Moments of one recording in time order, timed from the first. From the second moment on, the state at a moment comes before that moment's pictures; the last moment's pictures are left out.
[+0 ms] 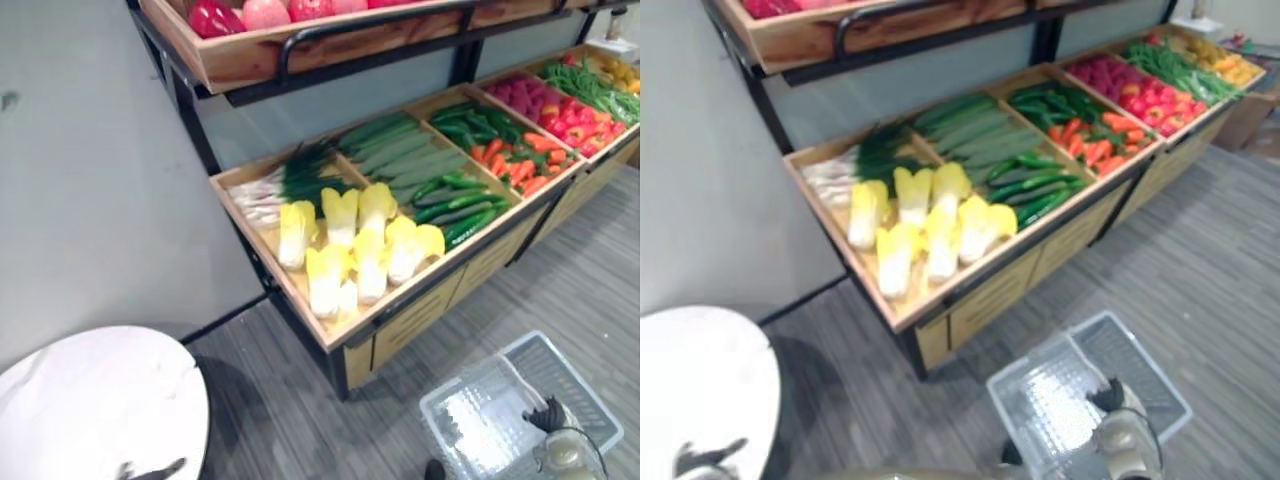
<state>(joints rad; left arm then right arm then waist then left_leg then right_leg) 0.08 0.34 0.70 1.05 0.06 -0.08 0.28 0.05 -0.33 -0.19 0.82 -0.55 0.00 -0.16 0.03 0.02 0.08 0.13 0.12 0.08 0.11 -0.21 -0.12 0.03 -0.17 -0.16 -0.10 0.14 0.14</state>
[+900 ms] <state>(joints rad) 0.04 0.05 0.38 0.16 0.22 -0.08 0.49 0.04 -0.29 -0.12 0.78 -0.63 -0.05 -0.17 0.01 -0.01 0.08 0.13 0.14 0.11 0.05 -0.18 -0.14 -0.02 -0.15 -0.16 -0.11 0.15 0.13</state>
